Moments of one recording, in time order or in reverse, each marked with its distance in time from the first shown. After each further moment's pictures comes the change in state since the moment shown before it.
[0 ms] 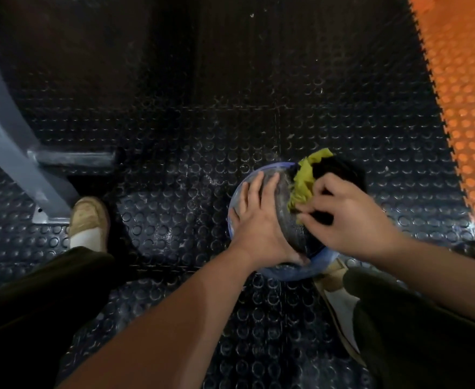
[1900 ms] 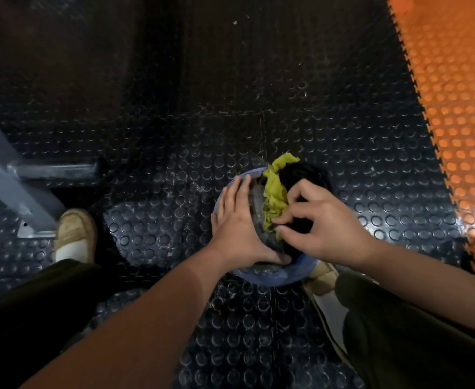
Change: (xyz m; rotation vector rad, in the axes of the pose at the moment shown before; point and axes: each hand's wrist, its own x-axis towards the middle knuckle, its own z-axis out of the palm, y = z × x) left_hand 0.007 -0.005 -0.006 -0.103 0.002 -0.006; right_hand -0.006 0.004 0.006 0.200 -0.011 0.059
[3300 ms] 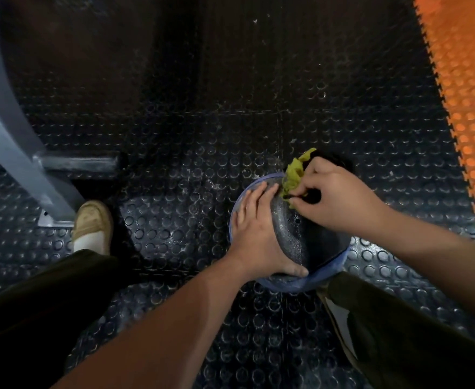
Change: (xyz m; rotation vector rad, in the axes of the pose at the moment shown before) left_hand -0.011 -0.002 0.009 0.084 0.046 0.081; right_hand 0.045 -0.002 -0.010 -0.141 -0.027 0.052
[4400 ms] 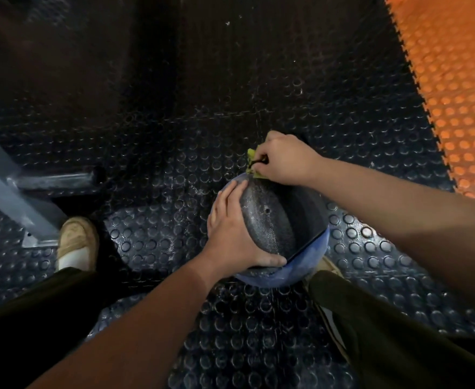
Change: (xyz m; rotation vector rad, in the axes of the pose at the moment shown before) left_hand 0.009 -0.002 -0.006 -0.051 0.038 -0.021; right_hand 0.072 0.022 0.013 -0.165 -0.155 0.080
